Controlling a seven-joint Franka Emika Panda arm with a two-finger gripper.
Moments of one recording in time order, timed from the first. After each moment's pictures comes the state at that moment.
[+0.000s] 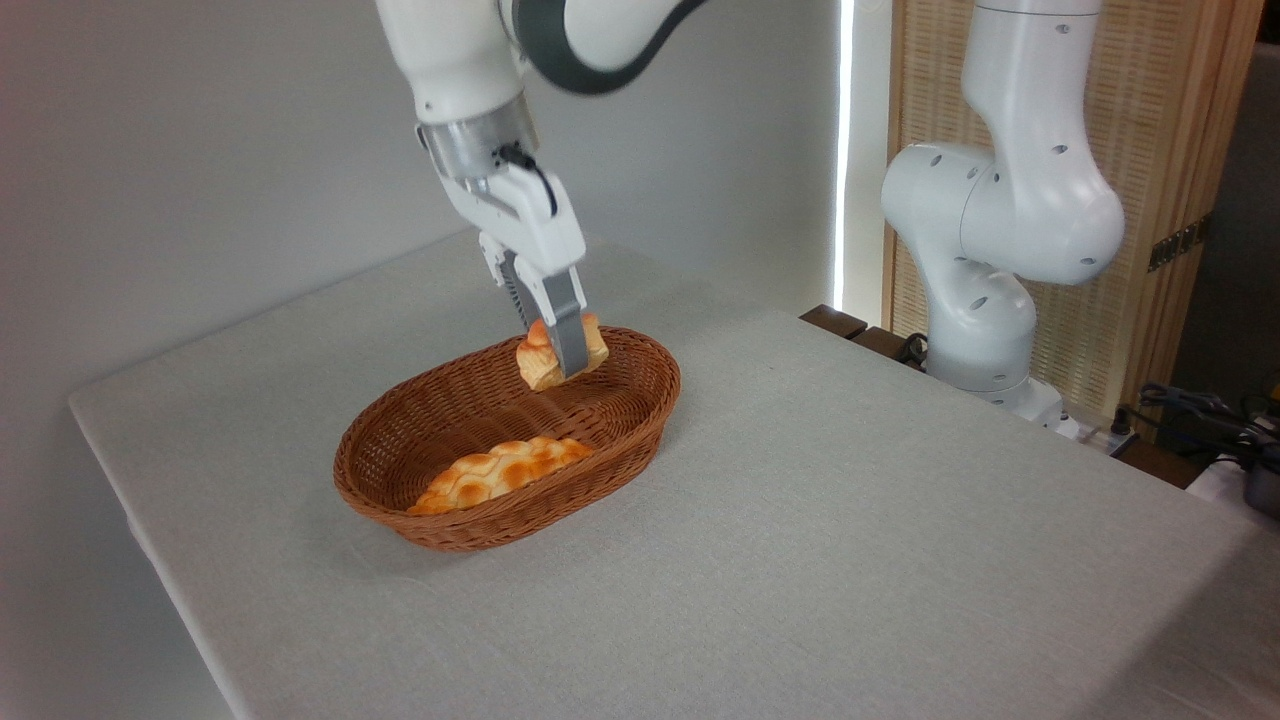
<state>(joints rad) -0.02 -0.16 -0.32 -2.06 -0.06 1.79 0.58</state>
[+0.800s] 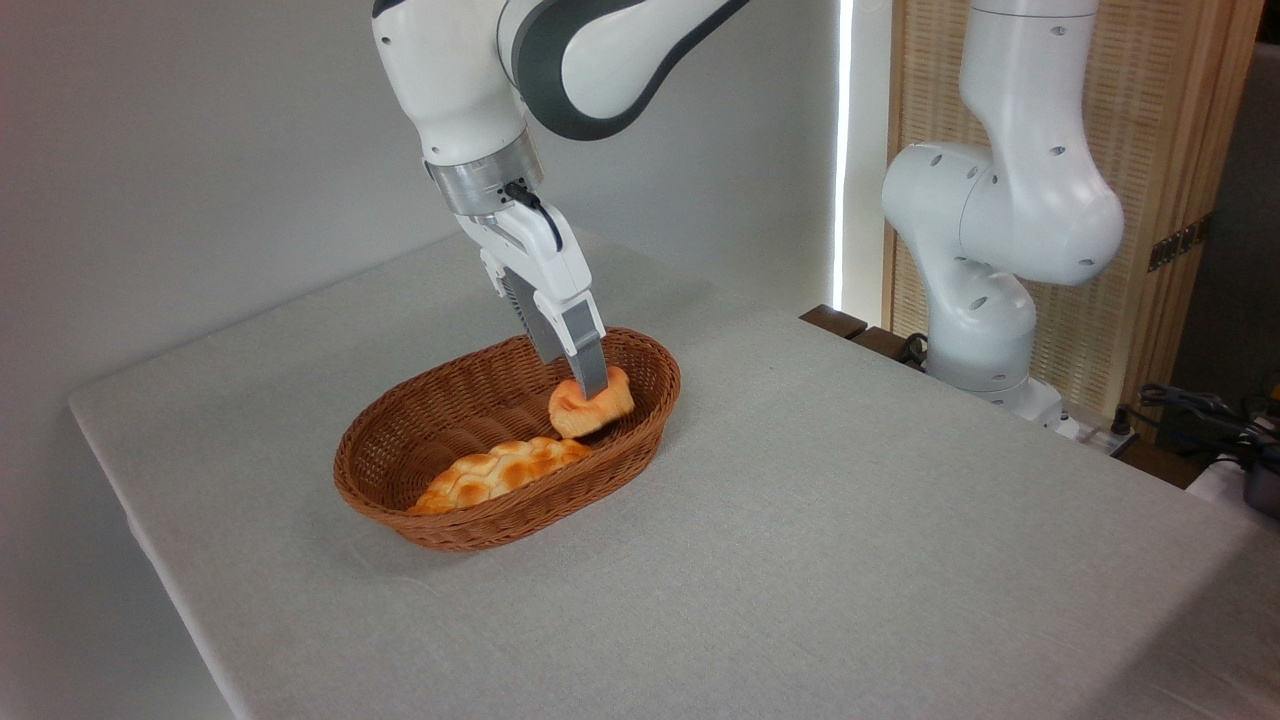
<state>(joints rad) -0.03 -0.14 -0.32 -2.10 -0.09 1.80 0.58</state>
